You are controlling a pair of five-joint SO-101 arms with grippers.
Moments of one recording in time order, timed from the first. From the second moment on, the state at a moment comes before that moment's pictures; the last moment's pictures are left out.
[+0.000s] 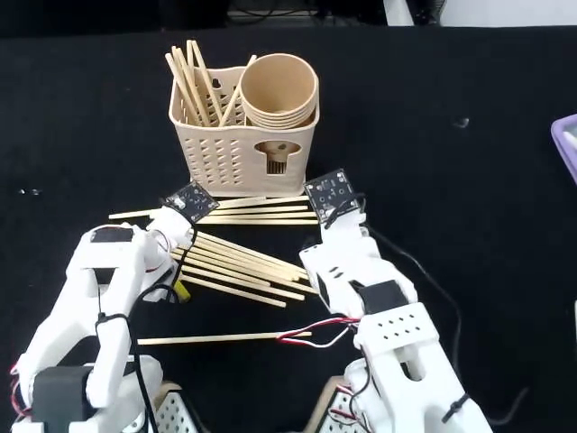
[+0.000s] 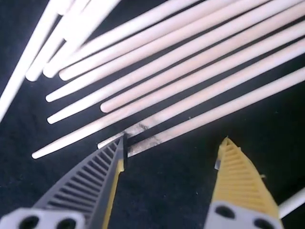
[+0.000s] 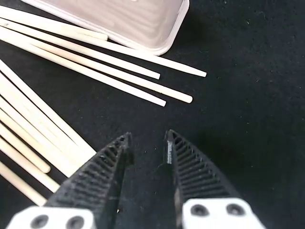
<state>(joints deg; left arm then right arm) -7.8 -22.9 60.6 47.1 -49.3 -15.0 -54.0 79.0 34.2 10.1</state>
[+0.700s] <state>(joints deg) -7.8 -22.4 56.0 47.8 -48.6 -15.0 -54.0 79.0 34.2 10.1</state>
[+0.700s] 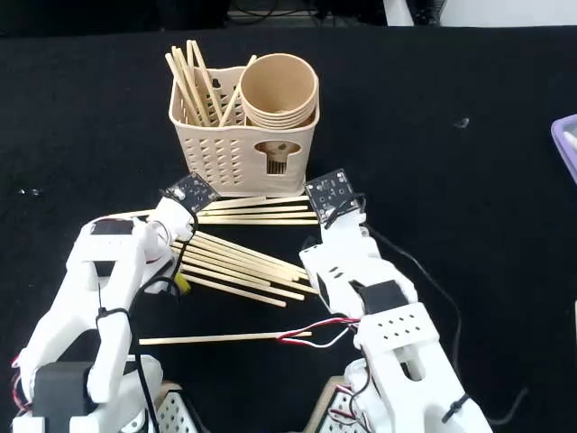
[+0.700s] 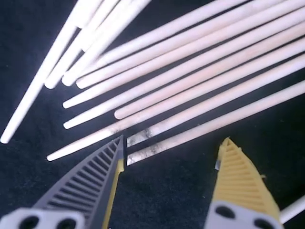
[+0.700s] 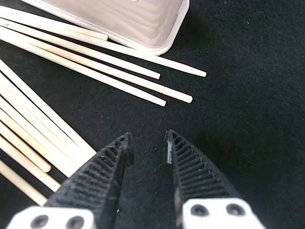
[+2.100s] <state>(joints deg) -7.4 -18.5 56.1 52.5 -55.3 -15.0 -54.0 79.0 34.2 10.1</state>
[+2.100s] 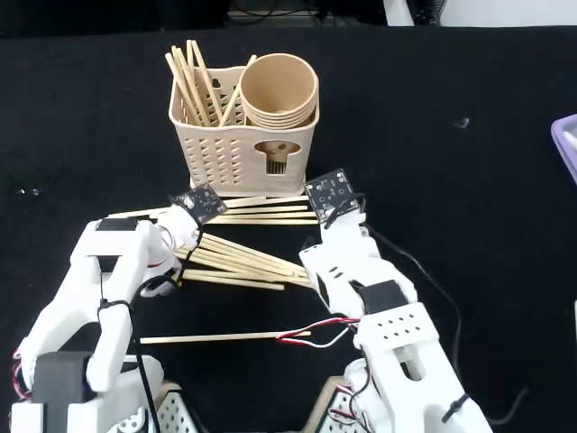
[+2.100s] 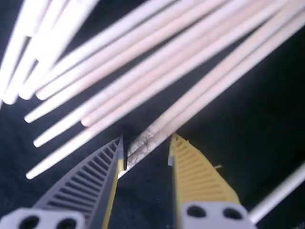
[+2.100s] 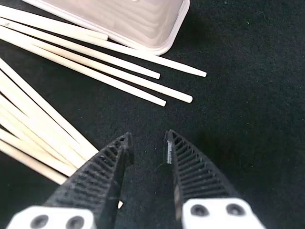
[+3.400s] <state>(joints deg) -0.3 -11.2 49.2 56.0 -53.9 -15.0 -54.0 79.0 34.2 10.1</state>
